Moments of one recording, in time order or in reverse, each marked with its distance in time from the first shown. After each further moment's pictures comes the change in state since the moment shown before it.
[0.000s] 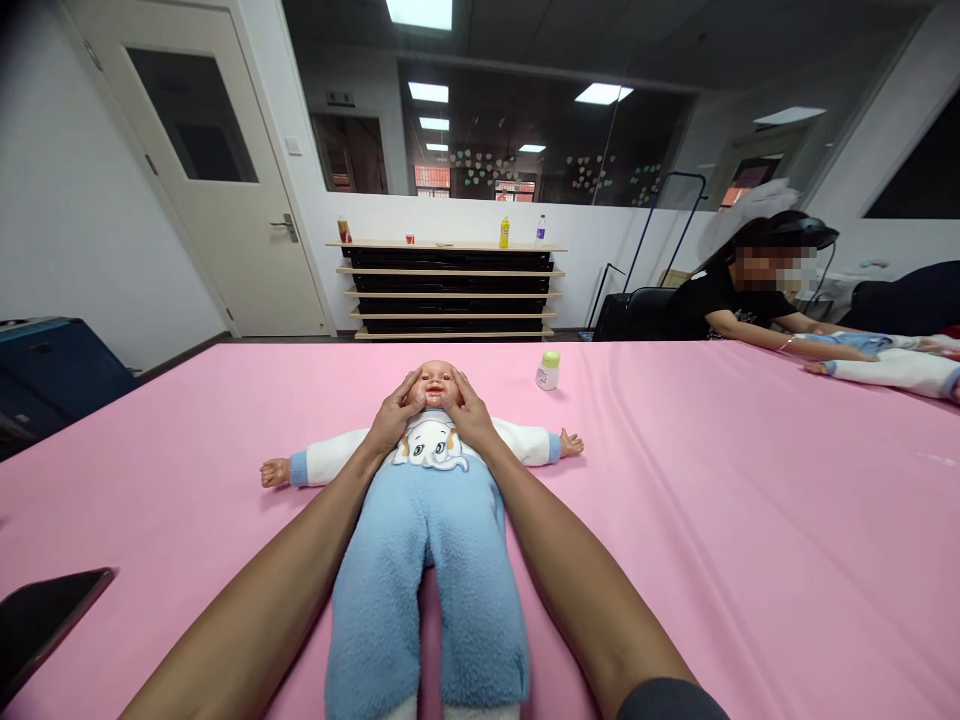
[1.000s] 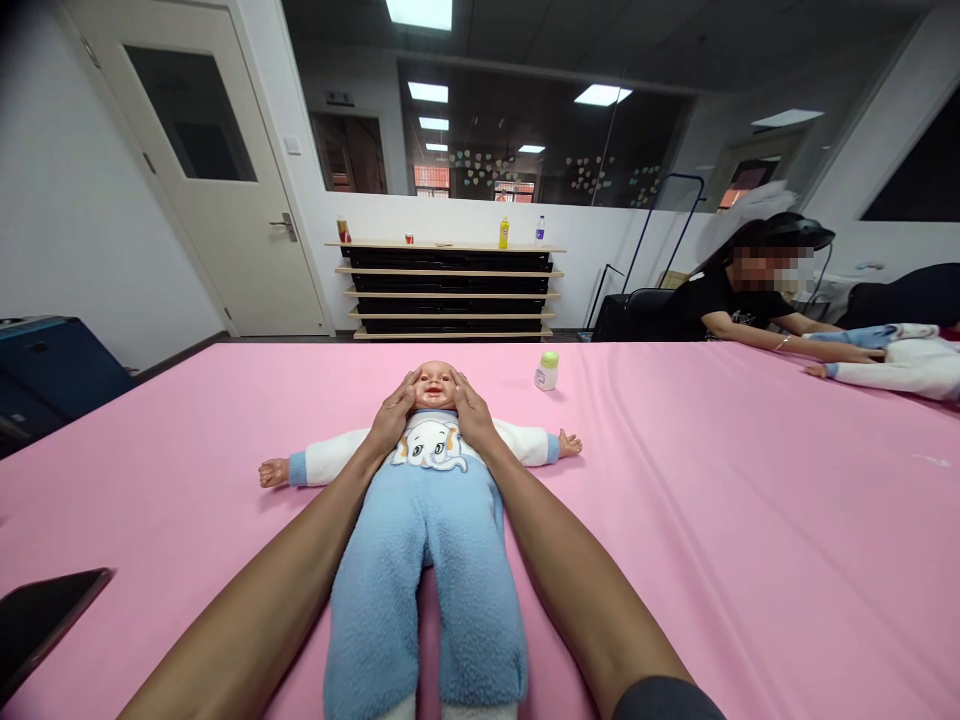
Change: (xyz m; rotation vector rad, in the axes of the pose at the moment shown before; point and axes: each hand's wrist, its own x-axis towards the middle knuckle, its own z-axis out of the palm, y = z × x) left_hand 0.004 -0.008 0.003 -0.030 0.037 0.044; right_hand 0.004 0.006 0.002 0.082 0.044 0.016
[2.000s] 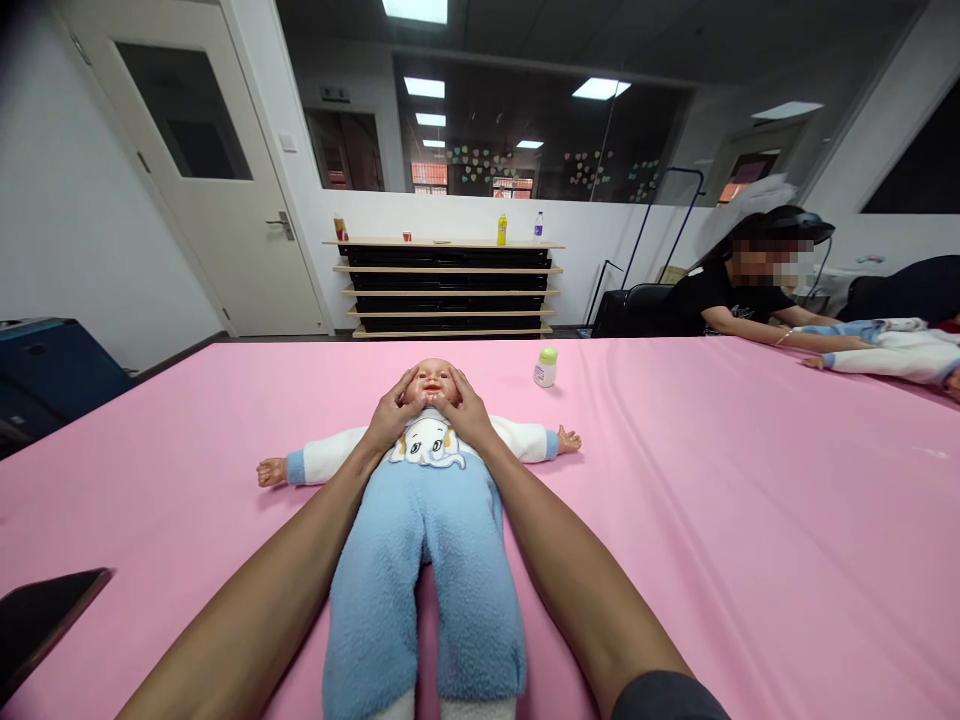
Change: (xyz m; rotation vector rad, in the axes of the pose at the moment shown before) left_hand -0.006 0.009 -0.002 -0.006 -0.013 -0.023; right_hand -0.003 -0.002 -0.002 -0.080 -0.027 -0.041
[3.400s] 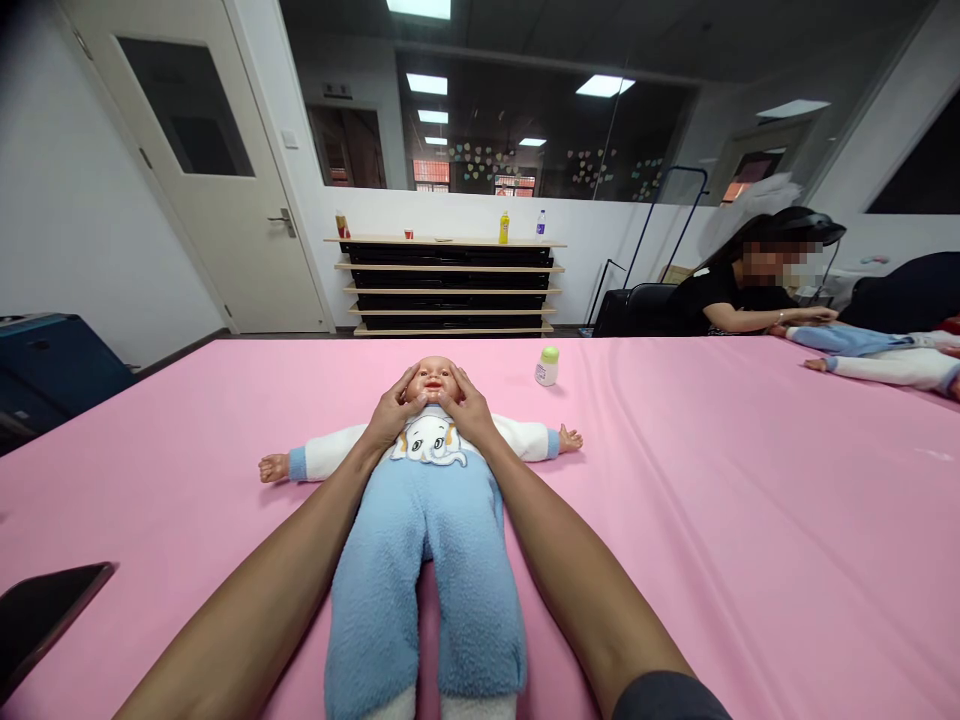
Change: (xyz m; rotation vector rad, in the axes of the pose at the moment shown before) left_hand -0.001 0.005 -0.001 -0.100 -0.026 -0.034; right_hand -0.001 -0.002 -0.001 0.042 0.011 0.011
